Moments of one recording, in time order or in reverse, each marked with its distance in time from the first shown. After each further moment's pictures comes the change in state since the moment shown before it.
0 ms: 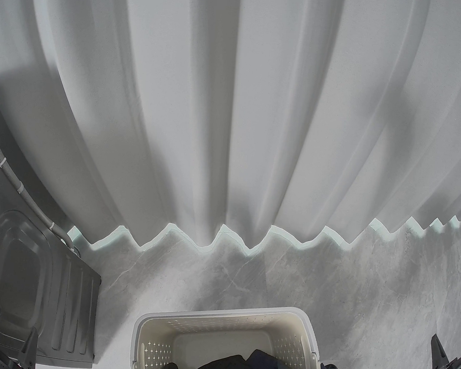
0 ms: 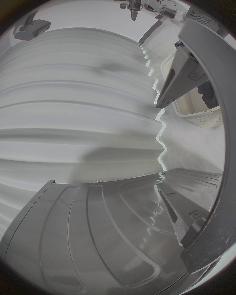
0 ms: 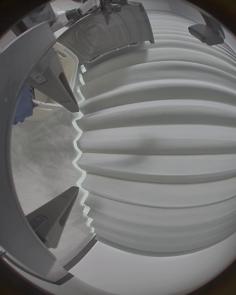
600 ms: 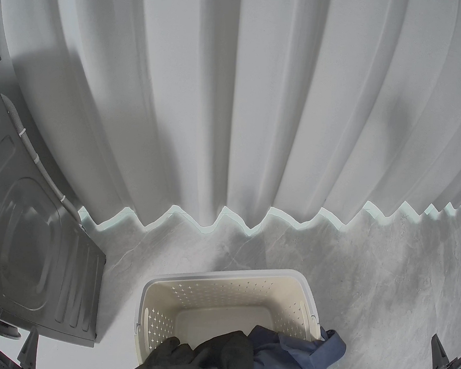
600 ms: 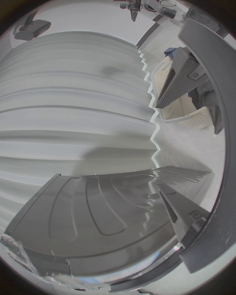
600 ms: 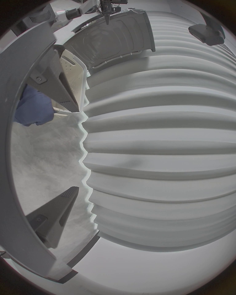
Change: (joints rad) left arm 0.000 0.000 0.000 0.000 0.000 0.000; right arm 0.000 0.000 0.000 0.000 0.000 0.000
